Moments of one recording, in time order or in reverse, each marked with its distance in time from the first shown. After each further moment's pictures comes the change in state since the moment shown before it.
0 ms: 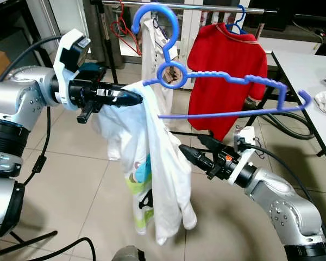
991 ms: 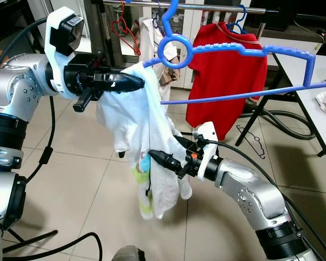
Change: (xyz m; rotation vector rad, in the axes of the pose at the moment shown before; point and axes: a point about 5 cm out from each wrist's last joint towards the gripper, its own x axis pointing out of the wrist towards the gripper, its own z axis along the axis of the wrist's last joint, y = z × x) left arm 0.000 -0.002 0.022 0.050 -0.069 -0.015; right arm 0.052 0.018 -0.016 -0.088 0.155 0.062
